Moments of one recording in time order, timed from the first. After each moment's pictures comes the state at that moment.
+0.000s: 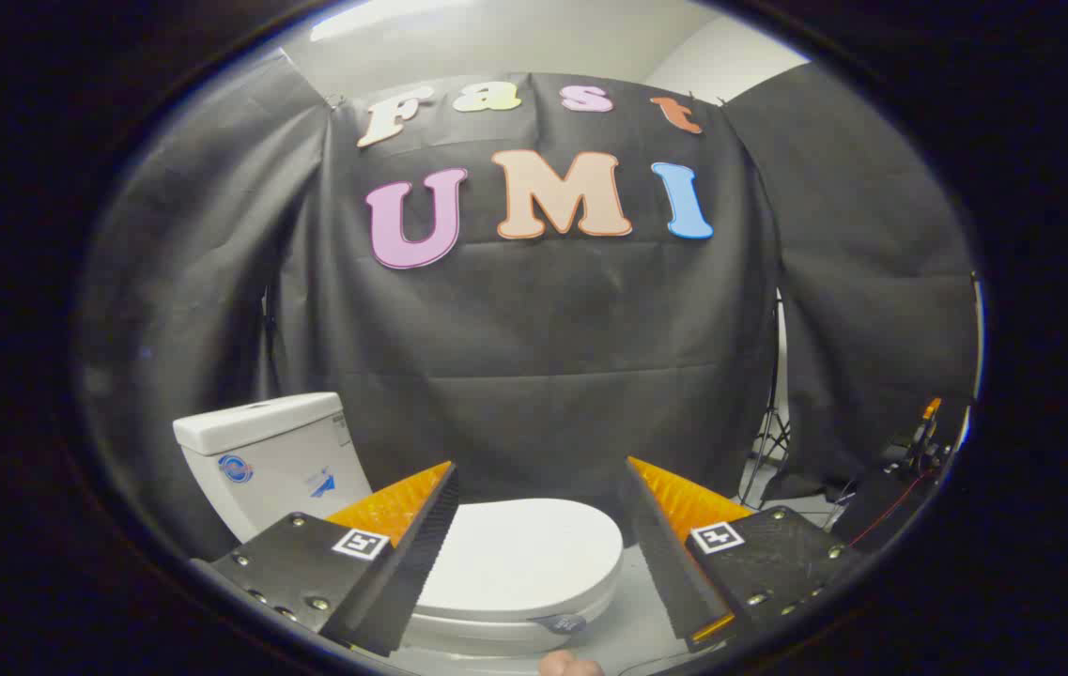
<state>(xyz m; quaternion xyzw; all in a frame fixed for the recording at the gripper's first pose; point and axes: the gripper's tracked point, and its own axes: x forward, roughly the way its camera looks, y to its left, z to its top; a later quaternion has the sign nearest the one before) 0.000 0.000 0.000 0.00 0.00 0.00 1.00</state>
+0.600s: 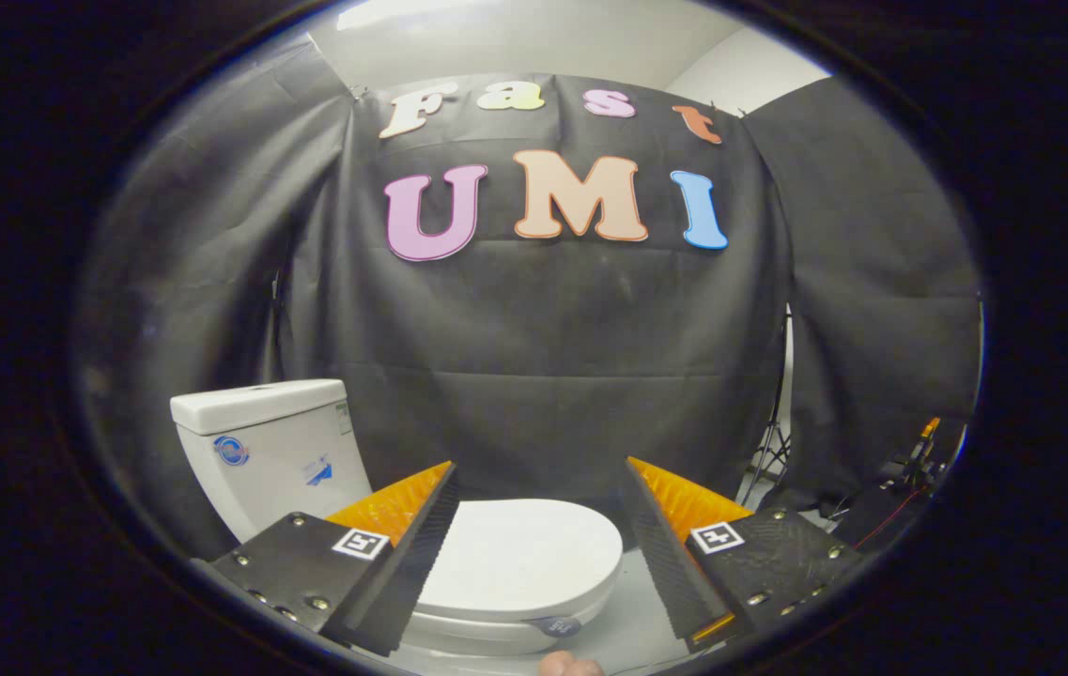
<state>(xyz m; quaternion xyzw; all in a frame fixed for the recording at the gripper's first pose) 0.002 0.010 -0.005 -0.02 -0.01 0.01 1.00</state>
